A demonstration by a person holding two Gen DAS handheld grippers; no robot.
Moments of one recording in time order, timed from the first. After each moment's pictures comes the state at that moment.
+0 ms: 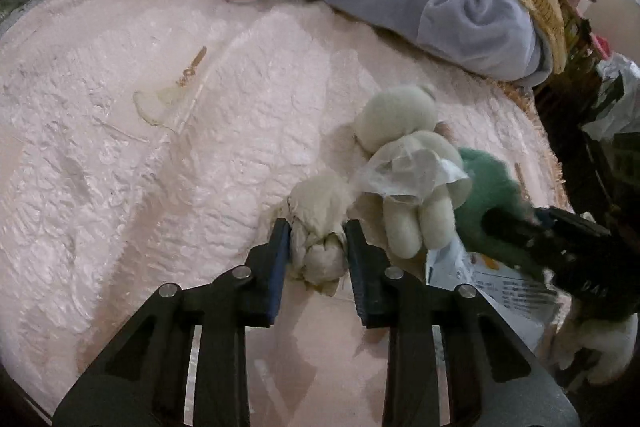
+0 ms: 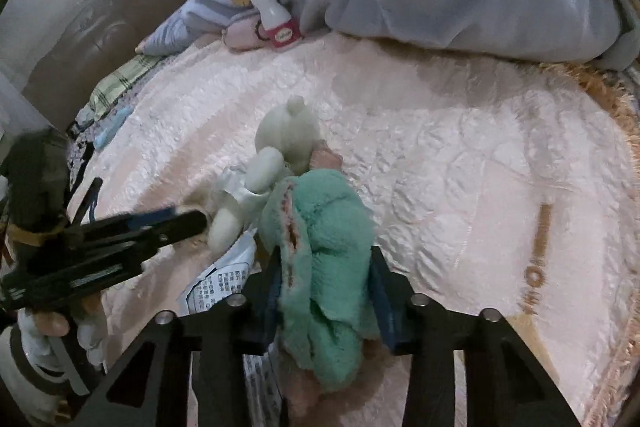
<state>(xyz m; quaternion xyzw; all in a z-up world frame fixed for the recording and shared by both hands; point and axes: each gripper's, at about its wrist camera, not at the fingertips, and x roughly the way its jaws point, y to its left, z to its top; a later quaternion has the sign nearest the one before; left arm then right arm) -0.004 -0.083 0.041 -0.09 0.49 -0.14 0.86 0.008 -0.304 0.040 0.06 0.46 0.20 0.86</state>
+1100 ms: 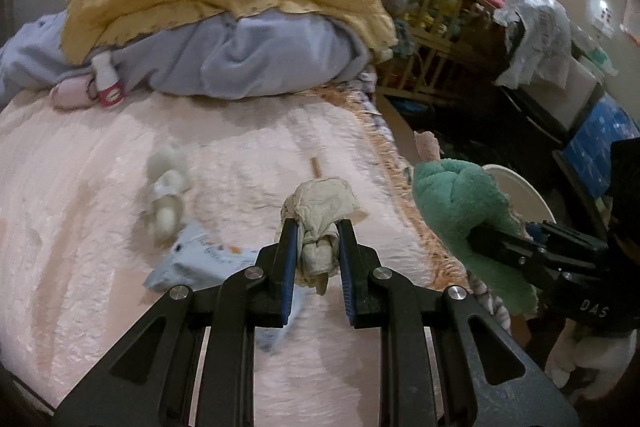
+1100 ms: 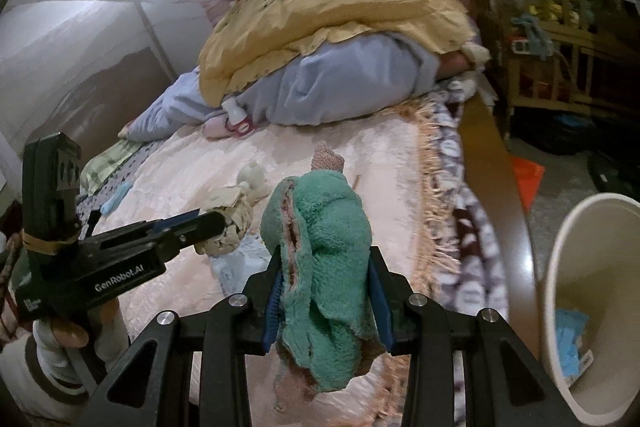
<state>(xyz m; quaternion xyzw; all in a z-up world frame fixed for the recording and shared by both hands) -0.117 -0.240 0.138 0.00 0.39 -0.26 0.88 -0.170 -0.422 0.120 0.13 0.35 0.10 0.92</state>
